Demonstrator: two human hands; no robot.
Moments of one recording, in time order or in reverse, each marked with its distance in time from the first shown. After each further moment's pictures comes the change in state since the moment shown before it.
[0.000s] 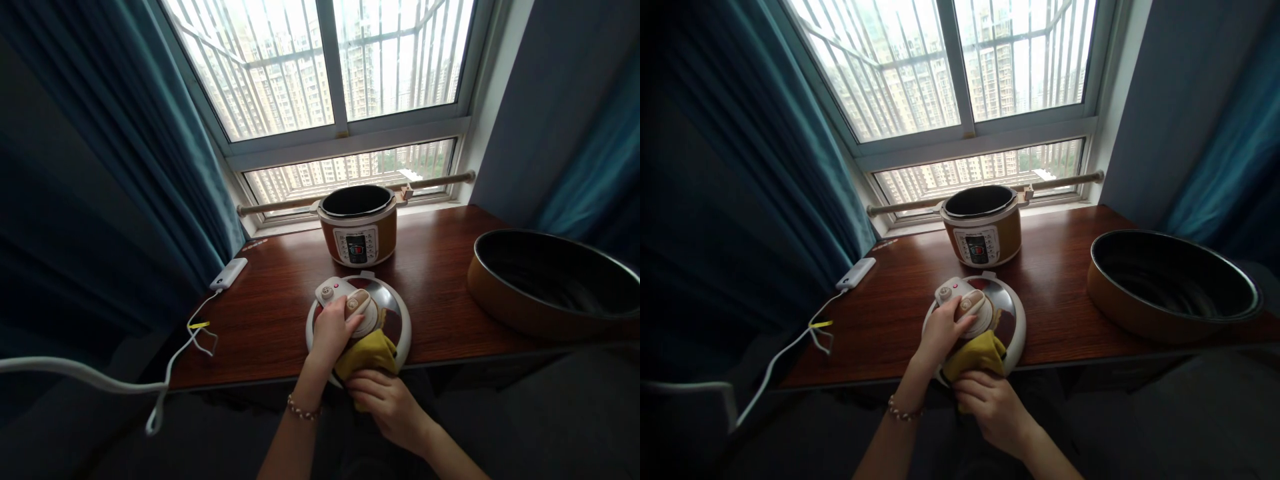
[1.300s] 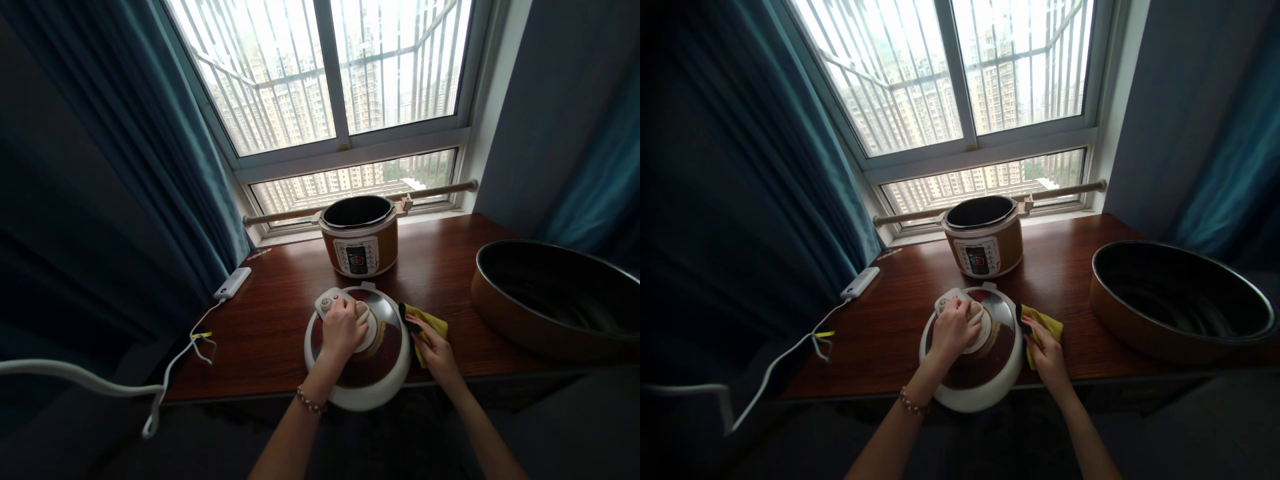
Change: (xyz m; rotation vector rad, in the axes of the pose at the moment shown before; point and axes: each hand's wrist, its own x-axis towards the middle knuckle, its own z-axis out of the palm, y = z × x) left_hand 0.021 0.028 0.004 0.227 0.023 0.004; right_hand -0.023 0.113 -0.053 0.299 0.497 0.643
